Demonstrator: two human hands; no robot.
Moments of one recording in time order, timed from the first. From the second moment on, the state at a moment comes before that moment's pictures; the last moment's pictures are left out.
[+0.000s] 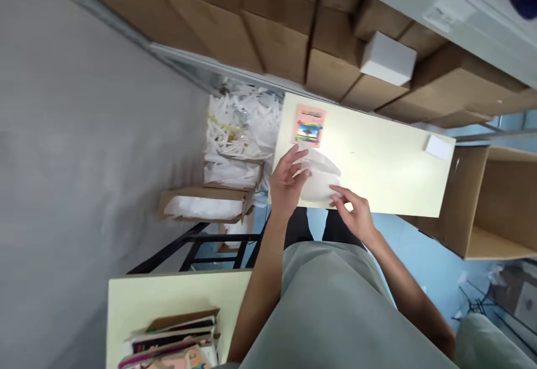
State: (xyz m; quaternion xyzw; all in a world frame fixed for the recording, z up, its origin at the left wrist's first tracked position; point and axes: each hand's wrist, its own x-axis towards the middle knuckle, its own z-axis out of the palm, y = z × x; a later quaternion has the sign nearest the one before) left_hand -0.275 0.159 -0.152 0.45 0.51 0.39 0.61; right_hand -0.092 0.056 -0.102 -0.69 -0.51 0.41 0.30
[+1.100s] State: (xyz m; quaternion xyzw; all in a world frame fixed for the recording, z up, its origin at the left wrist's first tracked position) left_hand -0.068 0.143 -0.297 0.57 0.62 0.35 0.41; right_hand 0.043 0.104 -0.245 -0.76 -0.60 0.22 0.10
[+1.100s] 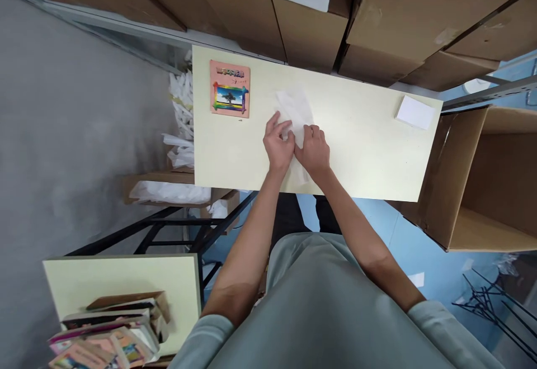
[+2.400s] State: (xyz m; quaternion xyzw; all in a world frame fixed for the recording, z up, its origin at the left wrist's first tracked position) left_hand -0.056 0.137 -0.287 0.74 0.49 0.23 0.40; right_hand 0.134 0.072 -0.273 -0.74 -0.65 0.17 0.04
